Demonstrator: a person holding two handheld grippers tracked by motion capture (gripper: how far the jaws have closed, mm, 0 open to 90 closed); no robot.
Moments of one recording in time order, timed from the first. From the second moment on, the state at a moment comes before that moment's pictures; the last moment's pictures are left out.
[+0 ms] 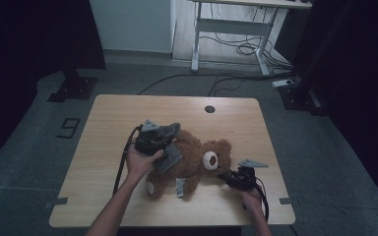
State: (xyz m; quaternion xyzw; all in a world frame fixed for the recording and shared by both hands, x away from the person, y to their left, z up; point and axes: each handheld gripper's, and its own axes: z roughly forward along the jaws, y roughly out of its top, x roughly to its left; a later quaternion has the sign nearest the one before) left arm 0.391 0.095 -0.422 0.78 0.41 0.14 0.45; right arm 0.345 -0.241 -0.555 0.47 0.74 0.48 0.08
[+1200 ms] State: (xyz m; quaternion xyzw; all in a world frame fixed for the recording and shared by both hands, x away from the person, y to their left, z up) left arm 0.362 0.060 -0.480 0.81 0.38 0.11 0.44; right arm 0.354 -0.222 -0.505 0.44 0.73 0.51 0.10
